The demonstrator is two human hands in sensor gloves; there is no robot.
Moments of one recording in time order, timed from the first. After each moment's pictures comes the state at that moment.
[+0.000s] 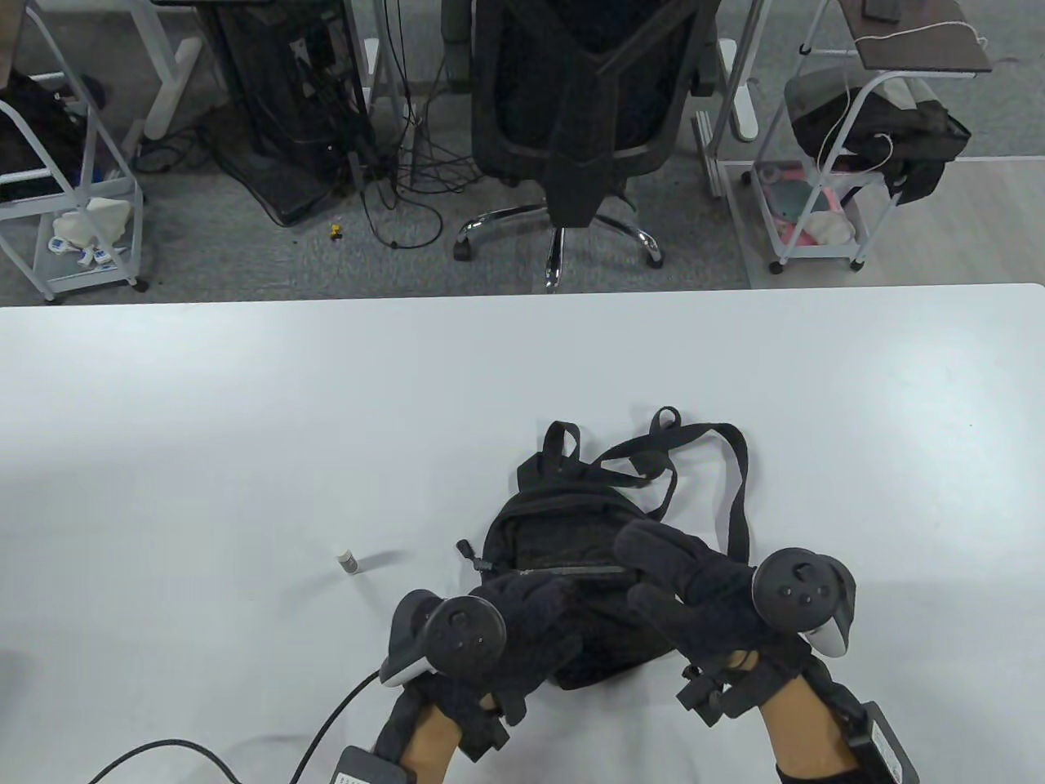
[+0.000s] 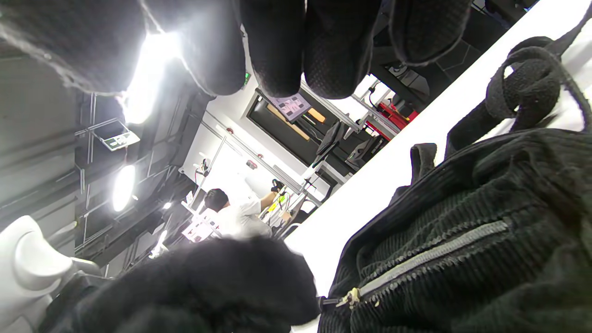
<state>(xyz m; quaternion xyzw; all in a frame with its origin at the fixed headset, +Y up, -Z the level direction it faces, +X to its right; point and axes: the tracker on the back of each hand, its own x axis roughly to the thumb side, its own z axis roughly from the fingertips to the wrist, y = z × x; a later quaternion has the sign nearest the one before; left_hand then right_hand) -0.075 -0.720 -0.188 -0.08 -0.32 0.28 0.90 0.186 -0.684 -0.210 0.21 -0.02 0.86 0.46</state>
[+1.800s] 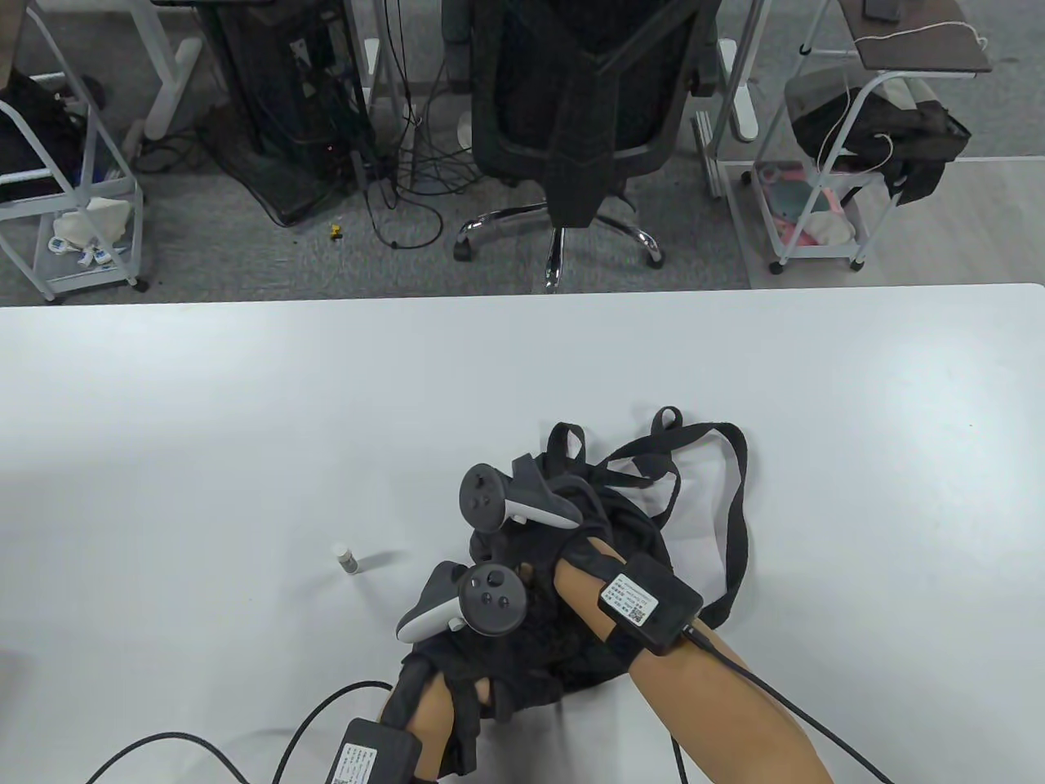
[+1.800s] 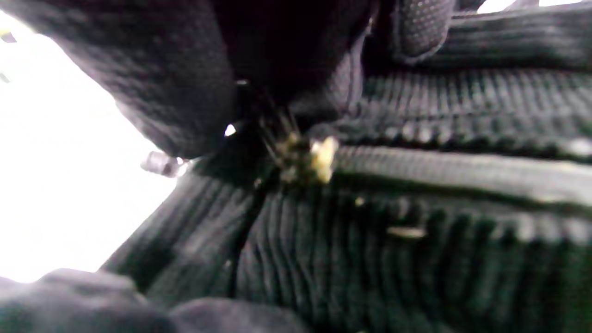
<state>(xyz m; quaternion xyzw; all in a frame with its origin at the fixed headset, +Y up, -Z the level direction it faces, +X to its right) -0.079 -0.768 -0.205 -0.37 -0.29 0.27 0.84 -0.007 -0.731 -0.310 0.22 0.21 0.95 0.07</state>
